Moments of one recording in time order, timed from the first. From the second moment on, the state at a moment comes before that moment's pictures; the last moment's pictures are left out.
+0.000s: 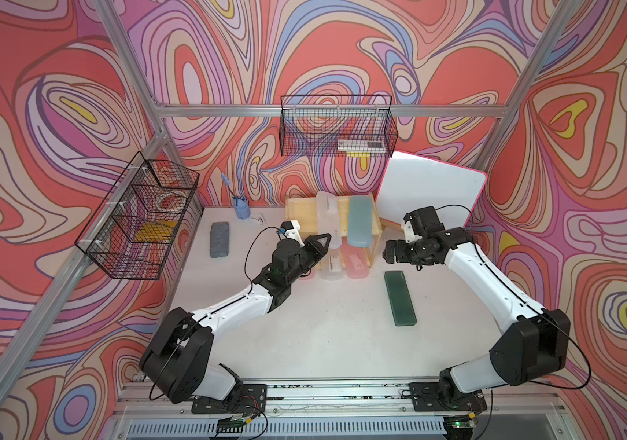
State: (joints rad) left arm -0.60 1.41 0.84 0.46 0.05 -1.13; right arm 0.27 1.48 1.37 -0.91 -0.04 0.25
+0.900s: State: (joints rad) left arm -0.84 1.08 0.67 0.45 -0.30 -0.39; right arm 0.57 1.57 1.62 -0.52 -0.34 0.48
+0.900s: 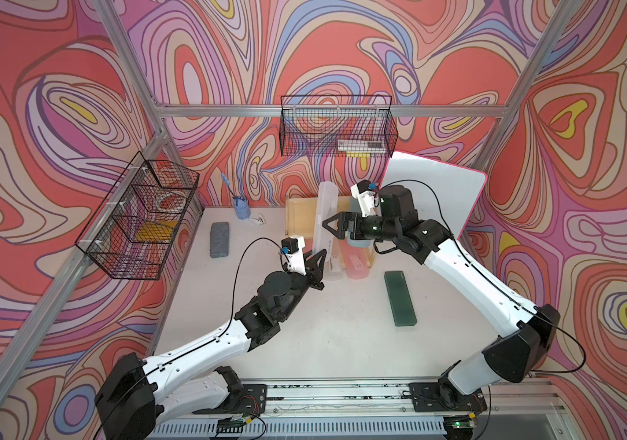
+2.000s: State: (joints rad) left arm -0.84 1.03 0.61 0.47 -0.31 -0.40; right arm 0.63 1.68 1.66 -0.37 -0.41 0.56
